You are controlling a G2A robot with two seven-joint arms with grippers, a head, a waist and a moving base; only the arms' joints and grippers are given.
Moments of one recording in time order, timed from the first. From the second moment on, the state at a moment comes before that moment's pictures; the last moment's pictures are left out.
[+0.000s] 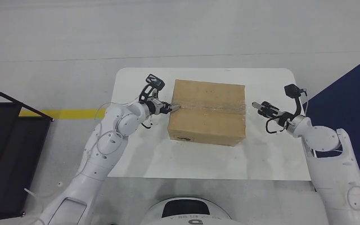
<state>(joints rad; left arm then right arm) 1.12 -1.29 -1.14 -1.43 1.00 -0.33 -0.65 -1.50 -0.97 1.67 -1.61 -0.27 -0.18 0.80</state>
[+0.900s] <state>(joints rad) 1.12 -1.29 -1.14 -1.43 1.00 -0.33 -0.65 -1.15 -0.99 1.31 -1.68 0.00 -0.39 1.19</state>
